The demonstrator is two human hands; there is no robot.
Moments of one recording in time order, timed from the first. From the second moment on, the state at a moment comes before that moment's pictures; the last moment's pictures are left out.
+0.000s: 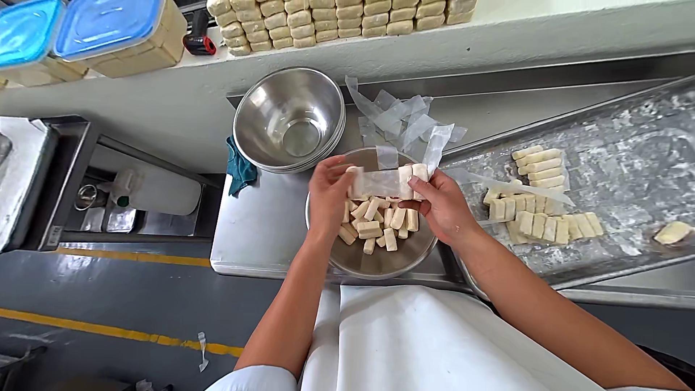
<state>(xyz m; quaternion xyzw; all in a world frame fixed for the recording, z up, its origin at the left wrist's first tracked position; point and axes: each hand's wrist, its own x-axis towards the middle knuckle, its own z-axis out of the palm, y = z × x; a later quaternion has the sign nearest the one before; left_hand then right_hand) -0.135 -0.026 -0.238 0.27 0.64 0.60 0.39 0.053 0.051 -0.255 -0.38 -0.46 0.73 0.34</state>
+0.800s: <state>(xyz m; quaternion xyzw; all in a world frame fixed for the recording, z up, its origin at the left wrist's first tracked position) -0.098 -0.046 -0.256 0.46 0.67 0.49 0.33 0.054 0.037 -0.262 -0.36 -0.72 0.52 0.28</state>
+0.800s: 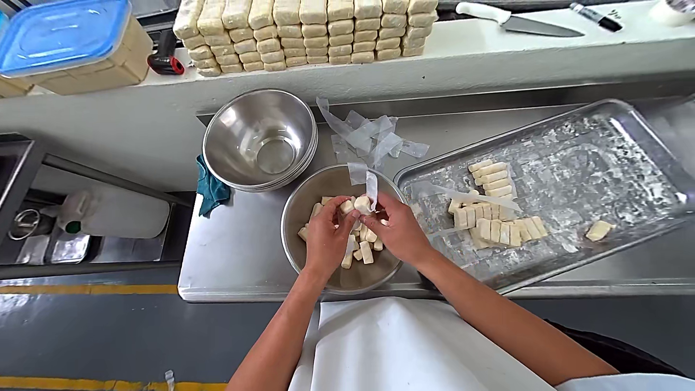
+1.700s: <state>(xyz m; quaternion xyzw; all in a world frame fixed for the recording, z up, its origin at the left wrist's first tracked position) -0.109 -0.036 -0.281 0.46 0.73 0.35 0.35 0.051 0.126 -0.237 -0.39 -0.58 0.57 0.43</state>
